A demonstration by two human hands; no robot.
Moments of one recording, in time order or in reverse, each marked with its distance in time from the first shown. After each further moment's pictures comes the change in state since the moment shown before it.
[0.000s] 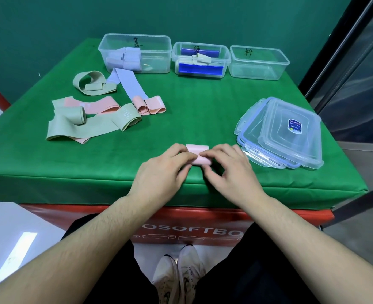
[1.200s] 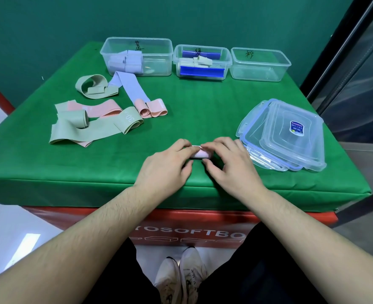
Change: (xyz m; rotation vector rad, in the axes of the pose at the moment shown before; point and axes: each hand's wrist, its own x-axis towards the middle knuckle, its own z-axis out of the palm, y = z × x) left_hand 0.019 -0.001 0.001 0.101 -0.071 -0.022; right_hand 0.017 0.004 0.000 -0.055 0.001 -0.011
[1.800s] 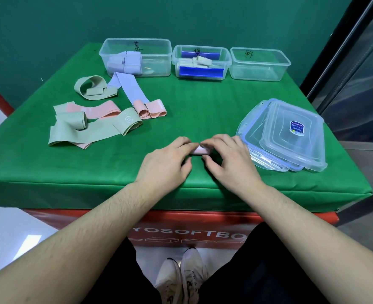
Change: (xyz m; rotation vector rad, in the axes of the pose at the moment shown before) left_hand 0.011 -0.004 0.005 0.011 0.002 -0.014; right_hand 0.010 0.003 0.002 -0.037 0.004 0.019
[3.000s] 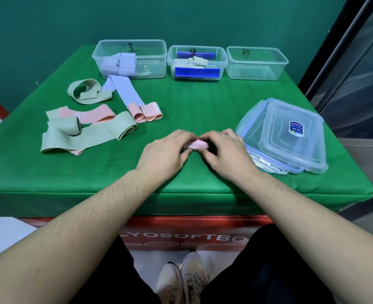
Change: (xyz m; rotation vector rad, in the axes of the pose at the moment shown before) left_hand 0.038 -0.013 0.004 -0.062 -0.045 0.015; right_hand 0.034 0.010 0.003 0.011 -0.123 0.091
